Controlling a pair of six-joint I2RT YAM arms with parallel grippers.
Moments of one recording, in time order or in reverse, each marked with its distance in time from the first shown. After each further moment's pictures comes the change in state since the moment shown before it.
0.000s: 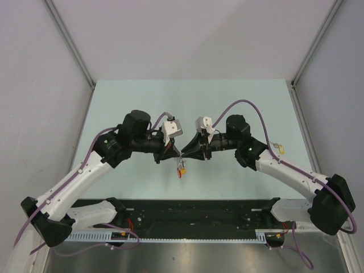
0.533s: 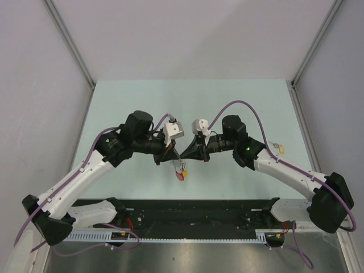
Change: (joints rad) left arm -0.015 0.017 0.008 -0.043 -0.006 0.007; right arm 0.030 0.025 0.027 -0.070 0.010 -0.044
